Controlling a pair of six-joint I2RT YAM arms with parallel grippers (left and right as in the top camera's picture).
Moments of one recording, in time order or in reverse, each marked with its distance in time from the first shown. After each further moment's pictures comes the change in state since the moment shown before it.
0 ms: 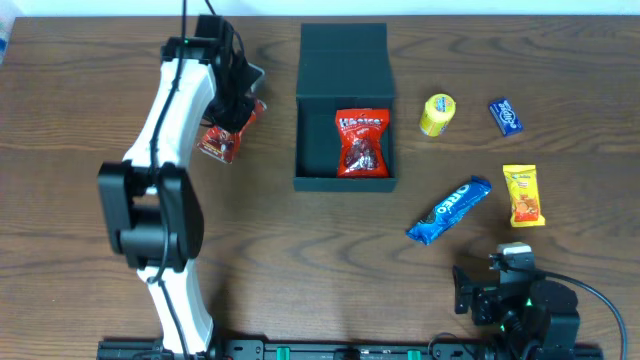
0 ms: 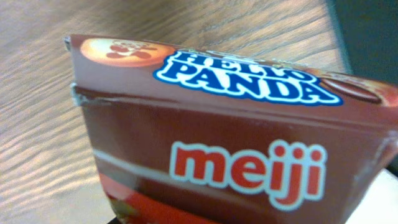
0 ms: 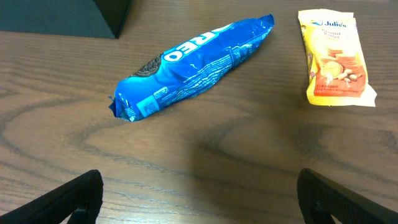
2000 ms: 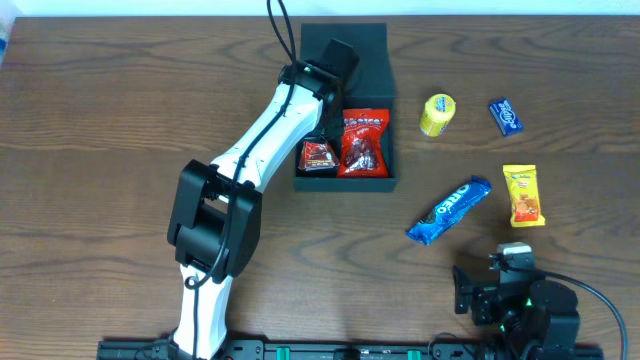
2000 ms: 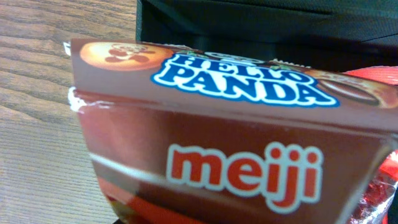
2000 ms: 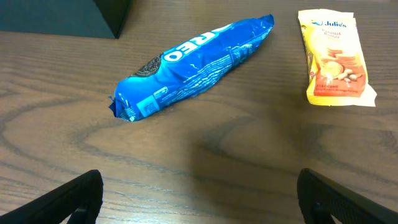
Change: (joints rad) left arm -0.400 0.093 0.000 0.141 -0.162 -0.948; right arm 0.000 0.000 0.000 0.000 0.000 0.000
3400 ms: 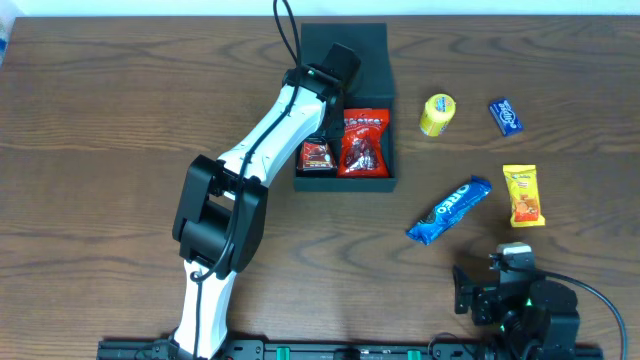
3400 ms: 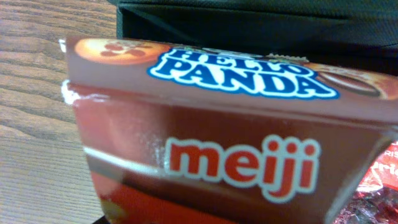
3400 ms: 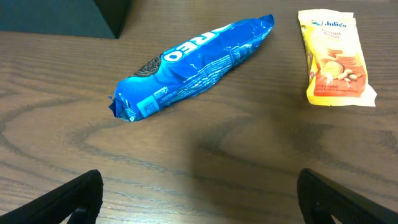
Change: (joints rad) left arm -0.002 0.032 -0.012 0.045 -0.027 0.028; right arm 0.000 0.000 0.000 0.000 0.000 0.000
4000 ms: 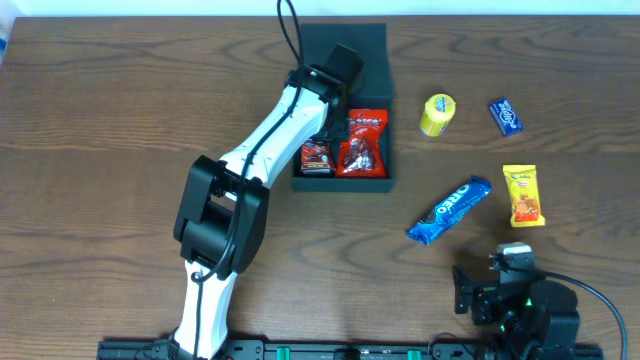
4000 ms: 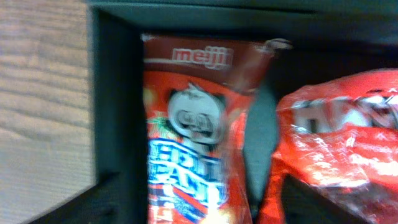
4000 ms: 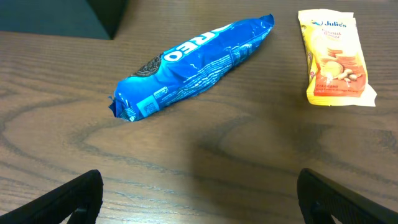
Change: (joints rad) left arm -0.011 0.000 0.000 0.002 -0.002 0.016; right arm 0.000 0.000 0.000 0.000 0.000 0.000
